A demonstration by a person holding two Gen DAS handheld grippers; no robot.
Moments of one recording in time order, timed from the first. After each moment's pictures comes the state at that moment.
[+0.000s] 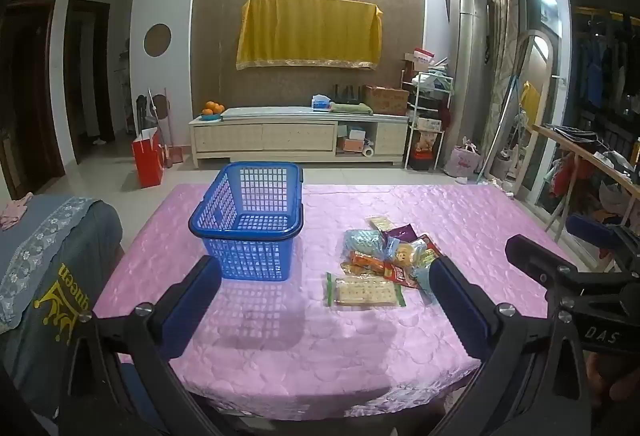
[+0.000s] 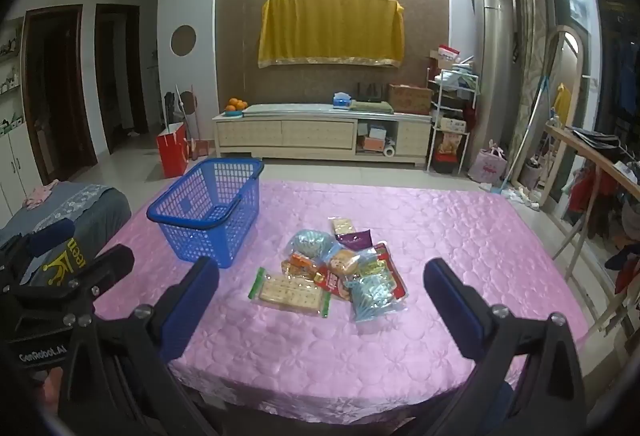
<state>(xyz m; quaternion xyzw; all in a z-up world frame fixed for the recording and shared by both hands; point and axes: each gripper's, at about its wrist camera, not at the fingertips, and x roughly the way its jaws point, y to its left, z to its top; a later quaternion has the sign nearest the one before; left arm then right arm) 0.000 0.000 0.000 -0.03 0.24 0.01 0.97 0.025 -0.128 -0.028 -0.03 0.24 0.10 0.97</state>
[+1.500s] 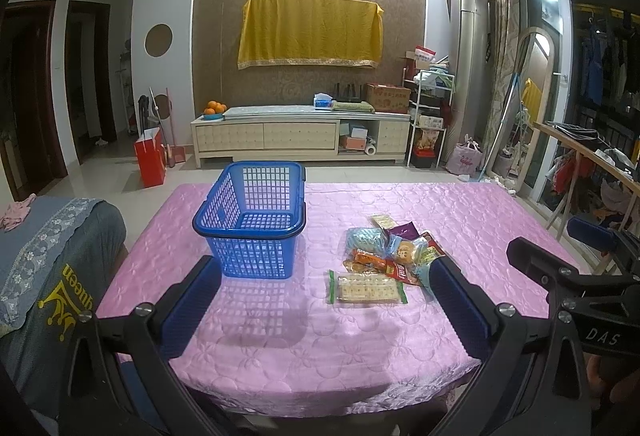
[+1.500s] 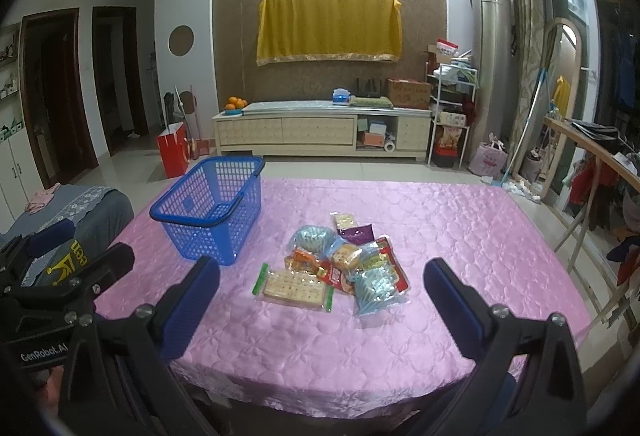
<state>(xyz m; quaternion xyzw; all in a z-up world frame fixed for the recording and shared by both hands) -0.005 0.002 0.002 -0.02 0.24 0.01 0.97 0.022 -0.127 -0.029 -0.02 0.25 0.10 0.96</state>
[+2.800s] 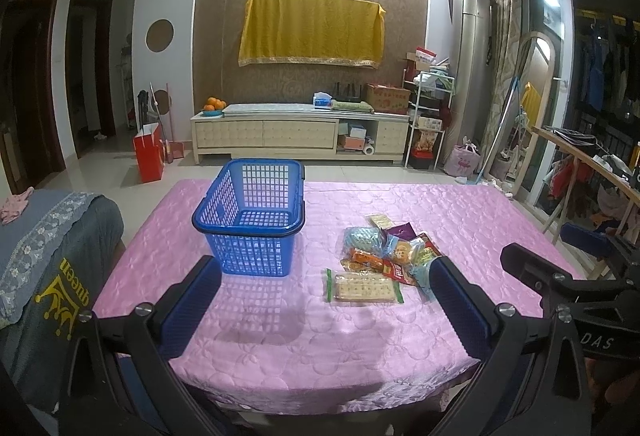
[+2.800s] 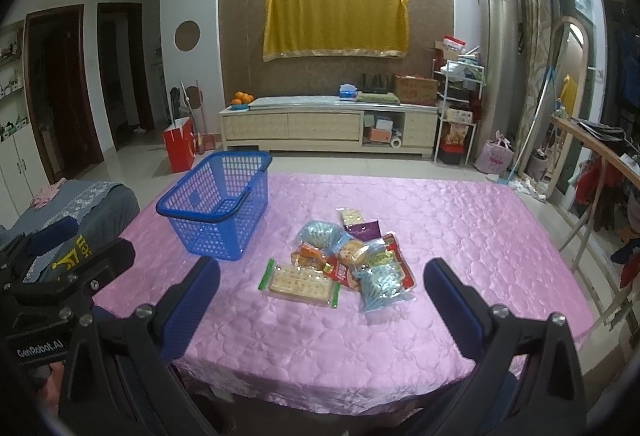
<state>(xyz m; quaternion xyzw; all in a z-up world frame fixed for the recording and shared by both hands) -0.009 -0.002 0.002 -0.03 0.24 0.01 0.97 0.024 -0.129 -0.030 -0.02 0.26 0.12 0.96</state>
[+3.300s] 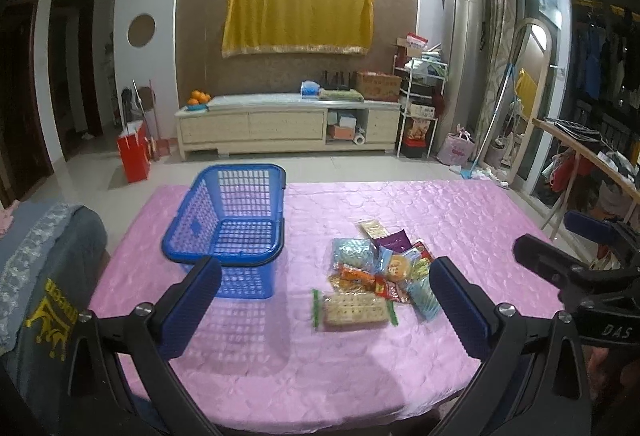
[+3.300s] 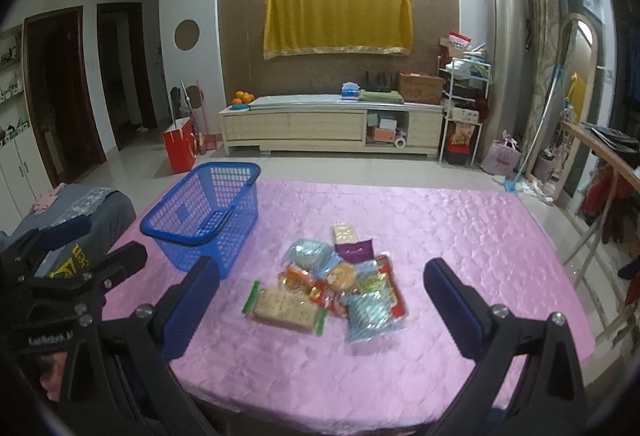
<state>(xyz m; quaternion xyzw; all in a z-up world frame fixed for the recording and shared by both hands) 0.073 -0.013 0.011 -0.03 0.28 -0.01 0.96 0.096 -0.156 -0.015 -0.02 0.26 0.13 0.96</state>
